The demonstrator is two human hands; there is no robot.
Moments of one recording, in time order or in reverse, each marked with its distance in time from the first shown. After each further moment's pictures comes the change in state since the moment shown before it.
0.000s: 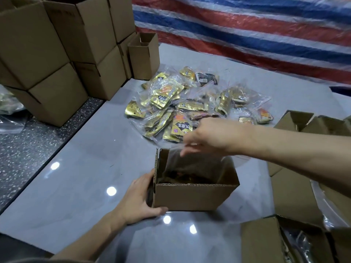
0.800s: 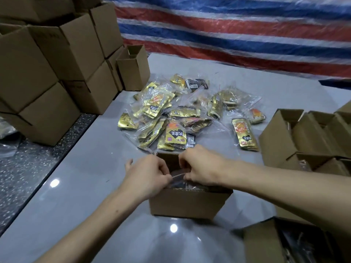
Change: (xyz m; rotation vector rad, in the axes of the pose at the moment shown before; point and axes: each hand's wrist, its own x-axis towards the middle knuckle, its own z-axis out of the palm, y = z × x) left_hand 0.069 0.160 -0.075 0.343 -0.115 -0.400; right_hand -0.007 -0.025 0.048 0.180 -0.178 0.647
